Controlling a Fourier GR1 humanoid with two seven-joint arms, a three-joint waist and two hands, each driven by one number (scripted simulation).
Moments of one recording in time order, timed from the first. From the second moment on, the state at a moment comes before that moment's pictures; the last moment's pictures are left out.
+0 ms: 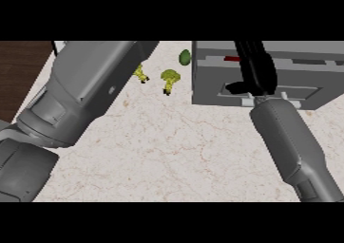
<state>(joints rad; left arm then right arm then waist) -1.54 0.14 -0.27 -0.41 0.54 0.55 0.07 -0.76 -0.17 0.05 -0.82 1.04 -0.50 -0.05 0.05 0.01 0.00</state>
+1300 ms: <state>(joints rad) -1.27 0.29 -0.31 -0.78 0.51 0.51 0.22 -1.14 -0.19 -0.13 -0.34 1.01 -0.62 -0.20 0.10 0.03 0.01</state>
